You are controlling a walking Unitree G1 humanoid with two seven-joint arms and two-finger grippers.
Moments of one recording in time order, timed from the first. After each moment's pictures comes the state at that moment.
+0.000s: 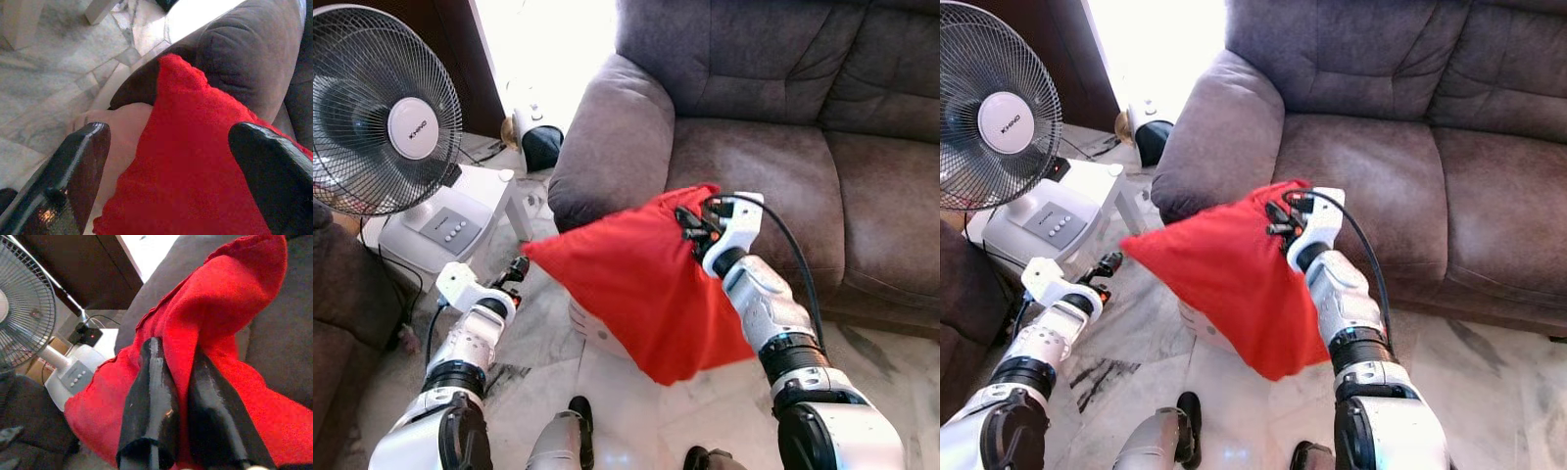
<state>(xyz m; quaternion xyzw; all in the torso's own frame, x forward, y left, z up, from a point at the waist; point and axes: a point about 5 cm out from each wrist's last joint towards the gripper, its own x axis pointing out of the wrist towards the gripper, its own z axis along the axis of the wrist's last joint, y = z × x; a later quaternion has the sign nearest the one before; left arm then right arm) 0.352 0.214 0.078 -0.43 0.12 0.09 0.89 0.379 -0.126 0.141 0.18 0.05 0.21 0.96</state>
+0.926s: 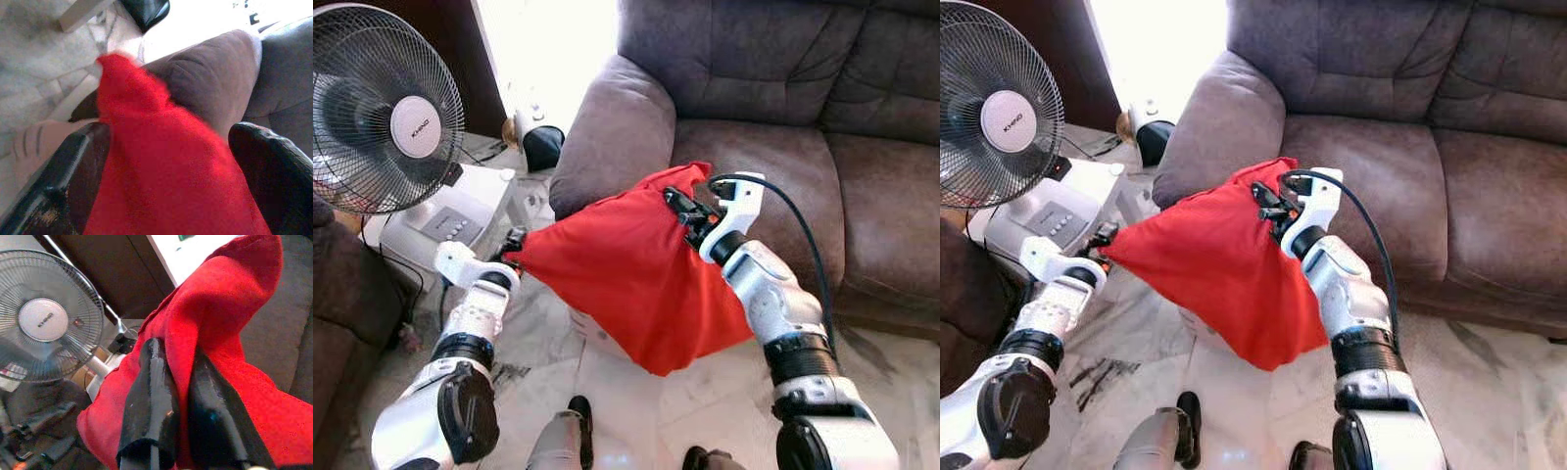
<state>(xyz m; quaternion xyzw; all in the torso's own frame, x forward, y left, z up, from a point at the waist) 0.371 0.208 0.102 -0.51 0.07 0.09 0.85 0.370 -0.117 0.175 0.20 0.02 0.28 0.94</state>
